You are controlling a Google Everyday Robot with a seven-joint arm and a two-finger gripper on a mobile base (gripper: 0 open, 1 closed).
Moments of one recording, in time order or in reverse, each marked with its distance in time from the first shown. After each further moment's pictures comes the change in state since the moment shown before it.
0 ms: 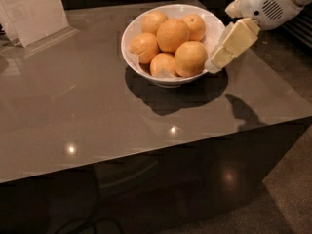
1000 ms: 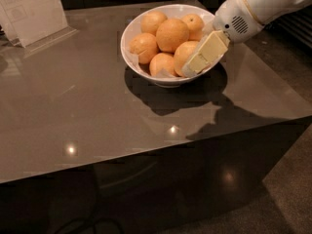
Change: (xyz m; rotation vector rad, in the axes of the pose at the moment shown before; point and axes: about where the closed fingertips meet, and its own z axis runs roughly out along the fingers) arm -0.013 0.002 0.065 -0.154 -0.073 0.096
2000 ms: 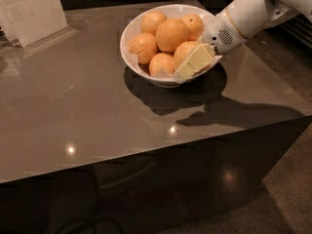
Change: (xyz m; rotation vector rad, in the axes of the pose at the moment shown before) arm 0.011 -0.008 0.047 -0.099 0.008 0.068
